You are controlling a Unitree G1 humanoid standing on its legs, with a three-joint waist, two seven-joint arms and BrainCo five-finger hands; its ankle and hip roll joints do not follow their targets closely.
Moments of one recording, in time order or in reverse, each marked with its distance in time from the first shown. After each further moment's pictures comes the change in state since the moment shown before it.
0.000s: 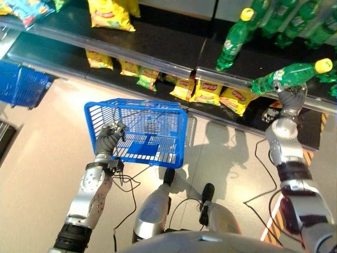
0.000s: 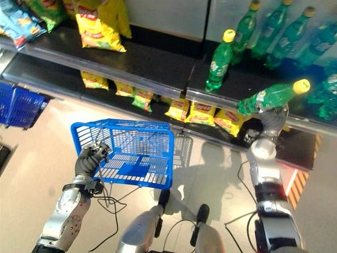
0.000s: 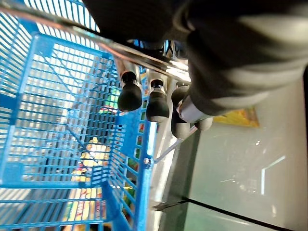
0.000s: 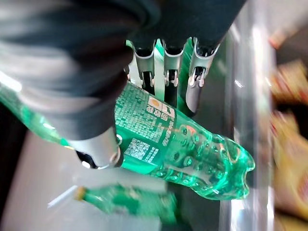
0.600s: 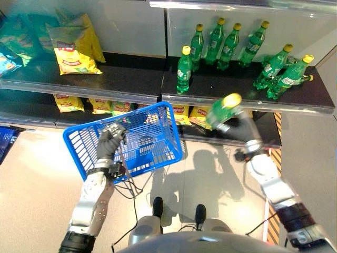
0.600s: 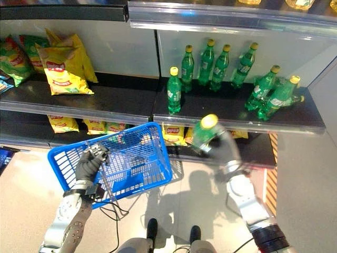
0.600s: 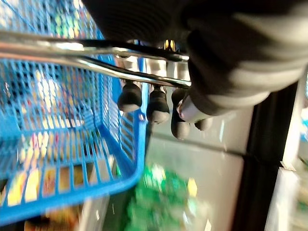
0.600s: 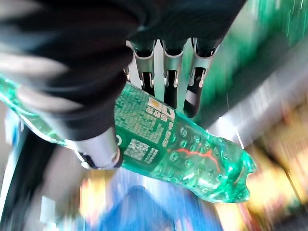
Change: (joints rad) left arm 0.008 -0.028 -0.163 -0.087 -0.017 0.001 -0.079; right arm 0.231 -0.078 0.591 -0.058 -0.337 -0.052 0.459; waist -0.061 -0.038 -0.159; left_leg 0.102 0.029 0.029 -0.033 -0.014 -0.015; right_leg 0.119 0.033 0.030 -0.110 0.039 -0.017
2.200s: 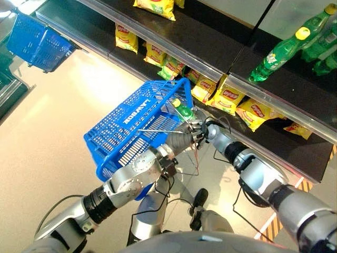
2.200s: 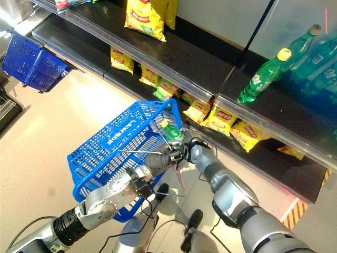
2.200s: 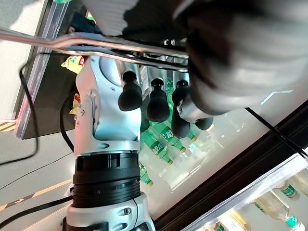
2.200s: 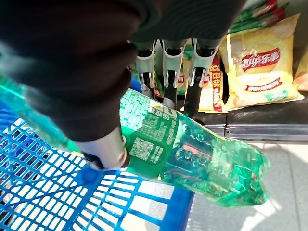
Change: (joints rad) left arm -0.486 0.147 -0.594 -0.080 -0.460 0.119 -0.079; right arm -0.791 0.338 0.214 1.013 0.050 0.191 -0.105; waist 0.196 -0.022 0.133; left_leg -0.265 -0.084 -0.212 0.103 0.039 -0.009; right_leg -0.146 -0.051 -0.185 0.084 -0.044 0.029
